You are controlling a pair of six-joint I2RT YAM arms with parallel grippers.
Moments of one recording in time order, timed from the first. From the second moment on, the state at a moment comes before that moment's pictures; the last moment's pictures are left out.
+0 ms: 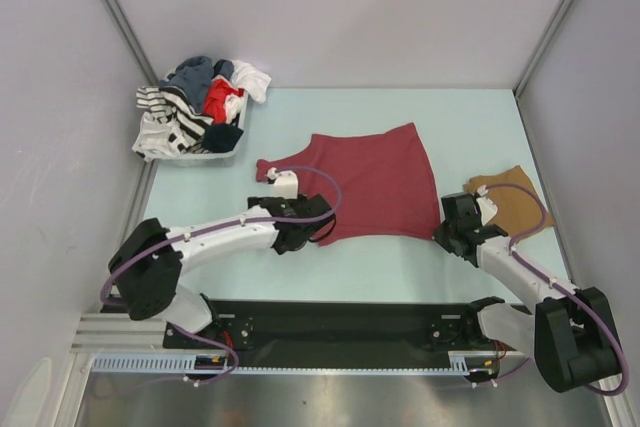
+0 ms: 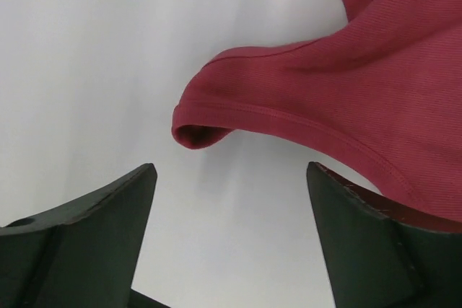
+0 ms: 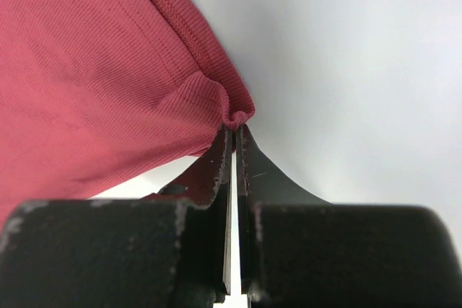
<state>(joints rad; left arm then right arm) -0.93 1.48 0.97 -0.86 -0.86 -0.99 0.27 1.09 0.46 -0.35 0.26 0.94</state>
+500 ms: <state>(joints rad) -0.99 1.24 0.74 -0.73 -0.73 -0.94 0.27 1.05 0.46 -0.39 0.28 0.94</state>
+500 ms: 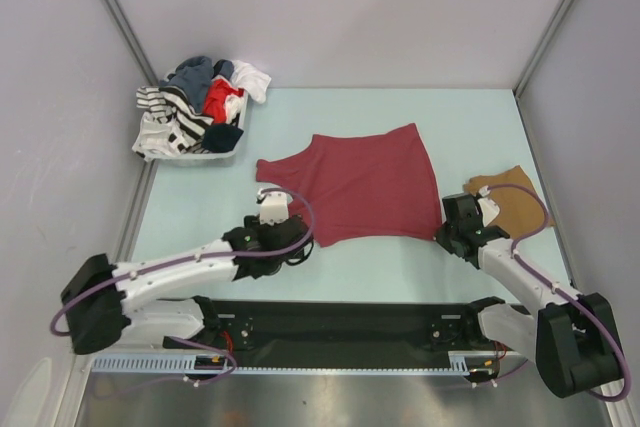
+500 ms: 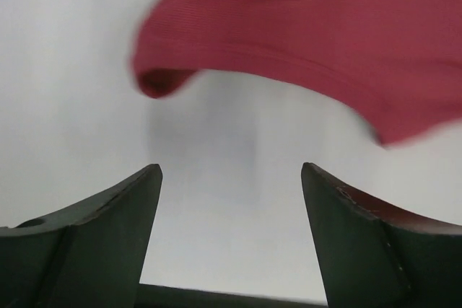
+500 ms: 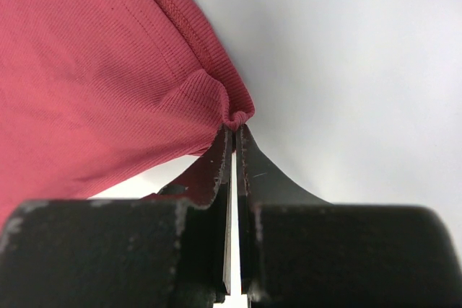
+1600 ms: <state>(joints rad) -1.07 1.52 0.73 -0.20 -0.42 -1.05 0.27 1.02 0.43 -0.38 0.27 0.95</state>
